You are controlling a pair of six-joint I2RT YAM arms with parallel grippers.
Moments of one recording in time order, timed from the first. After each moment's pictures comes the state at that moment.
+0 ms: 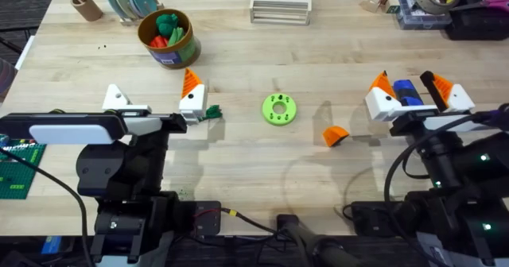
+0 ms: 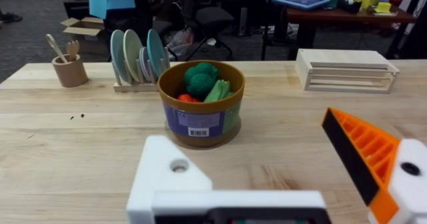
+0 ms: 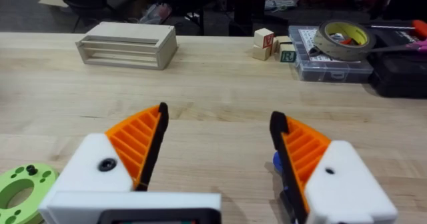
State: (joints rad) left arm 0.00 0.00 0.01 -0.02 0.00 0.00; right arm 0.00 0.00 0.01 -0.10 -0.02 0.00
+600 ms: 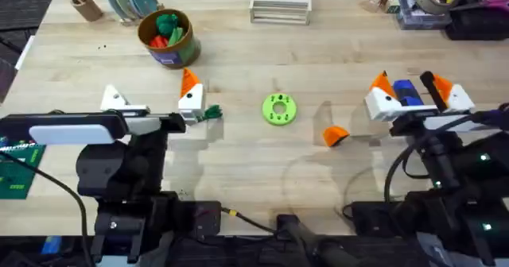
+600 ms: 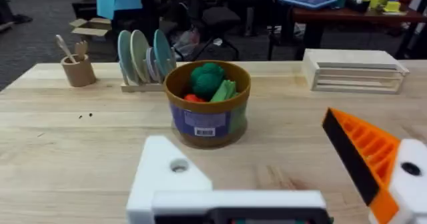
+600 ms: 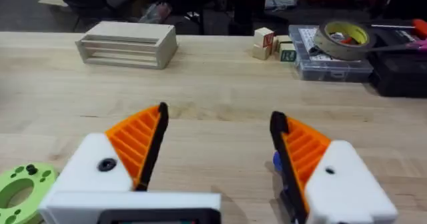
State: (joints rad) left arm 0.00 0.00 0.01 -0.02 -0.02 0.01; right arm 0.00 0.00 0.01 -0.10 -0.02 0.00
